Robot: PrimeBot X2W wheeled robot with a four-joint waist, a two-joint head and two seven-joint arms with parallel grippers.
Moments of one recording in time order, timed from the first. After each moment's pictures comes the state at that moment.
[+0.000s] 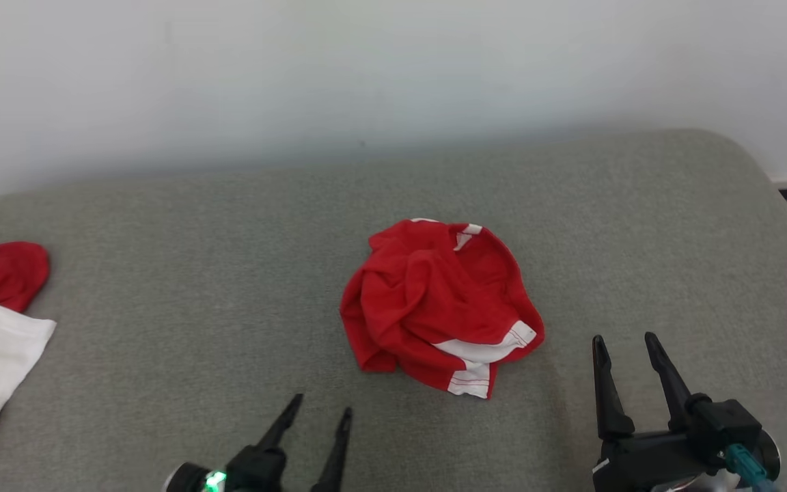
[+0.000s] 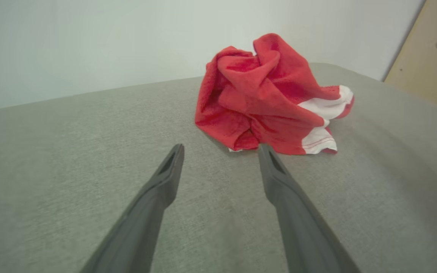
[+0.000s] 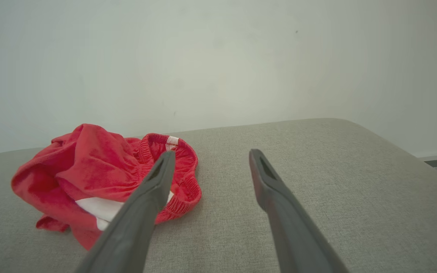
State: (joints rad) left arm -0.12 0.09 -0.32 0.38 -0.15 -0.12 -0.26; right arm -0.06 -0.05 -0.06 0.23 0.08 0.13 -0.26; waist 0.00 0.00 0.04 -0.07
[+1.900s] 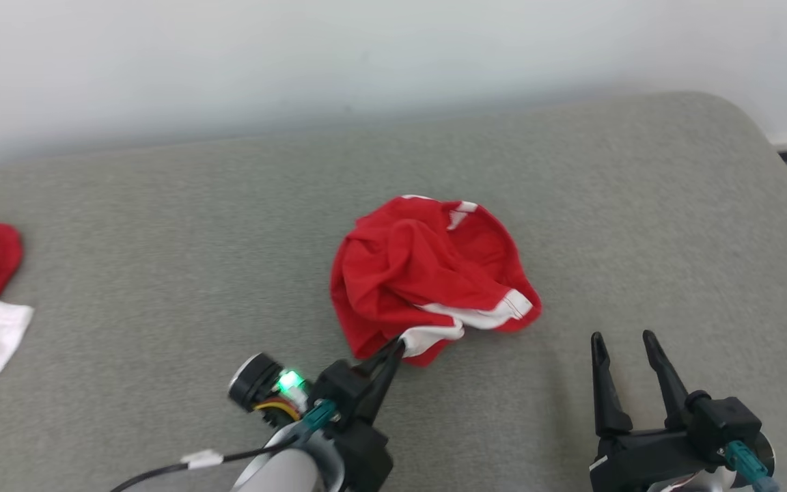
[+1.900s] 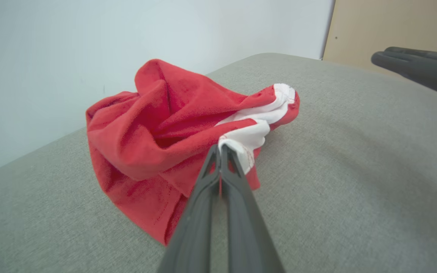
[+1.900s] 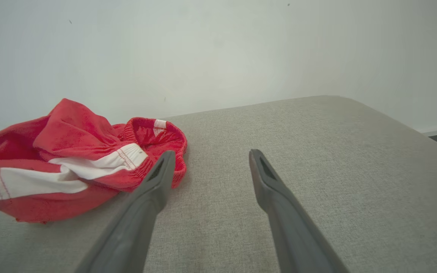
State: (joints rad) left arm -0.53 0.12 -0.74 0.61 -0.30 -0.07 -0.26; right arm -0.08 -0.05 -0.05 0.24 0.12 0.13 -0.26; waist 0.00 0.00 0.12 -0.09
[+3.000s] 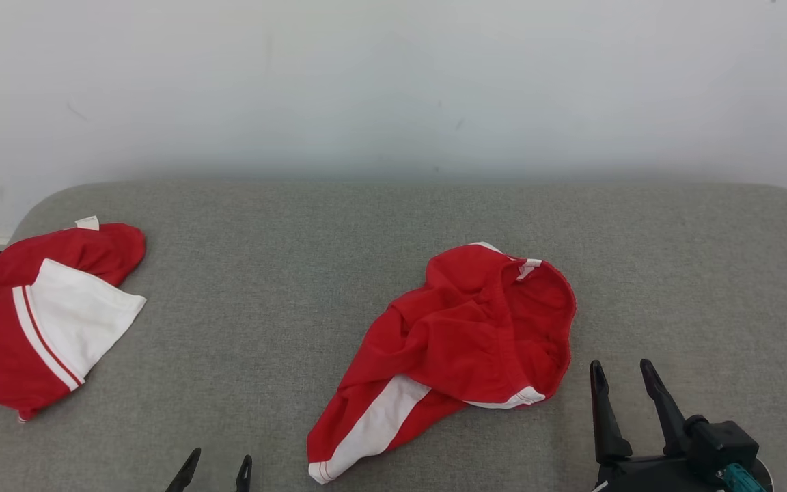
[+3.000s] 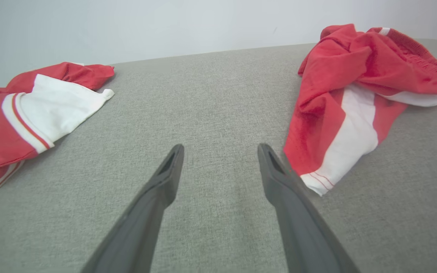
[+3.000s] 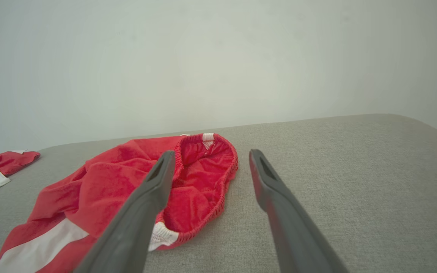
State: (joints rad) left arm -0.05 0.33 -0.43 0.36 -0.38 0.07 -0.26; right arm -0.03 -0.05 -0.04 0.26 0.15 0.13 -0.26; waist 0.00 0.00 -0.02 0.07
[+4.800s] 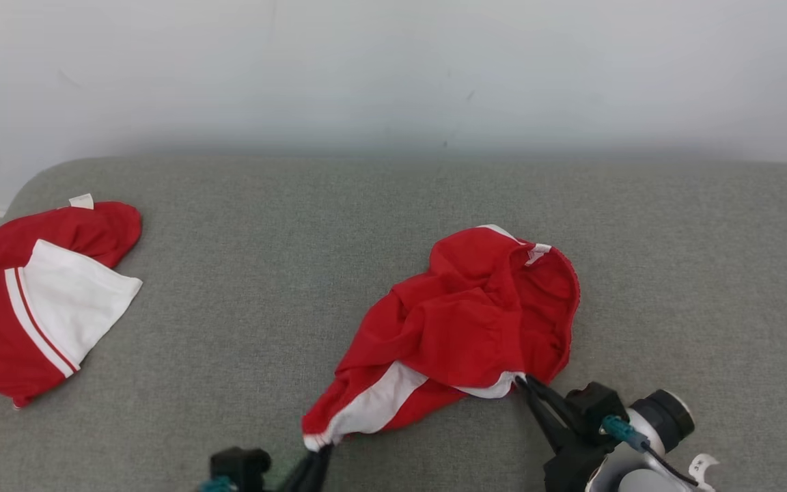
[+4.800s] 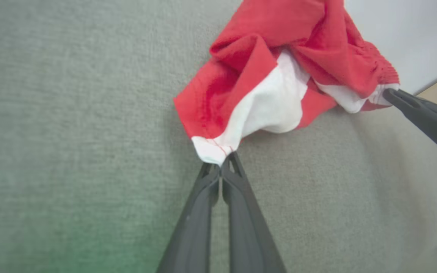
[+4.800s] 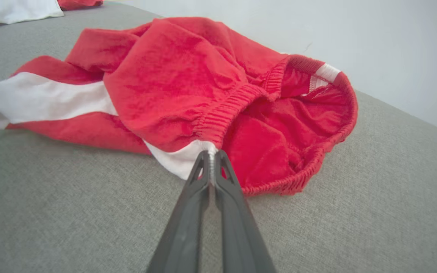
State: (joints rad) left arm -0.30 0.13 -0.69 0.77 -0.82 -0.13 -0.26; right arm -0.32 -0.27 0.46 0.64 0.12 0.13 -0.20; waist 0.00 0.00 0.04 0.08
